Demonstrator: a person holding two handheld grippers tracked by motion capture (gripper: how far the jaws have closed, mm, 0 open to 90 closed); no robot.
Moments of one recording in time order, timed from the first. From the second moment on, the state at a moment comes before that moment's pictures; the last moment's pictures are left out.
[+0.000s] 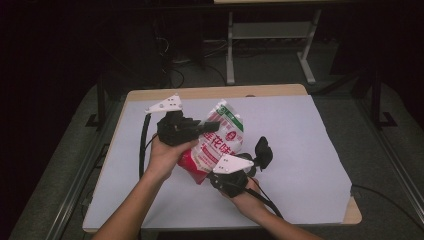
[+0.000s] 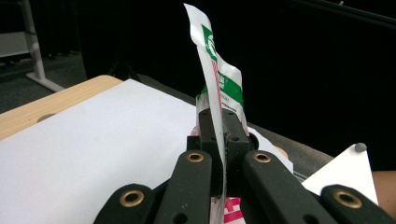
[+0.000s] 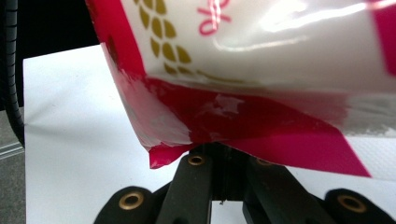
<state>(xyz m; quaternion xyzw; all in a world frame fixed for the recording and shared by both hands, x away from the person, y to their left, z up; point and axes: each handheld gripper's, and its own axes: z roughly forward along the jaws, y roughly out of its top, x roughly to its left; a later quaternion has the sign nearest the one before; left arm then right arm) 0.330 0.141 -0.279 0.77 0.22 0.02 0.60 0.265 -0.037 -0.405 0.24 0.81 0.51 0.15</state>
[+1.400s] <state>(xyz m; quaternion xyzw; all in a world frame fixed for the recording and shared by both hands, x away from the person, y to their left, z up) 0.339 0.114 -0.279 0.79 0.22 0.01 0.57 0.260 -0.031 -0.409 0.26 0.81 0.51 0.16</state>
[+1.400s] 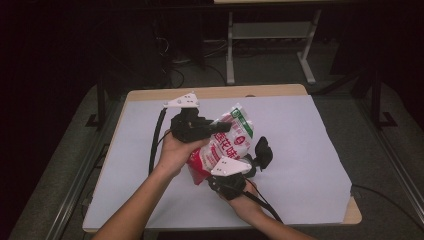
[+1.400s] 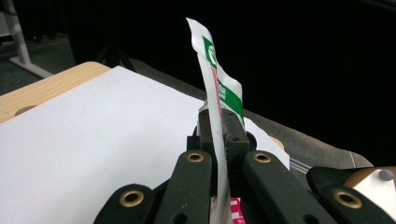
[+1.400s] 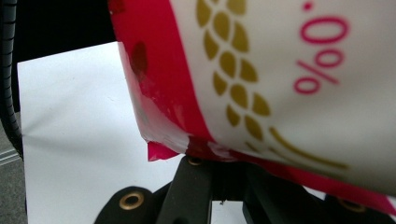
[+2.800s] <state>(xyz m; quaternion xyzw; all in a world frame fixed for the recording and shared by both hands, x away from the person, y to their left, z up) 0.347 0.102 -0.282 0.81 0.23 0.00 0.55 0.258 -0.028 -0.412 0.26 0.80 0.51 0.16</state>
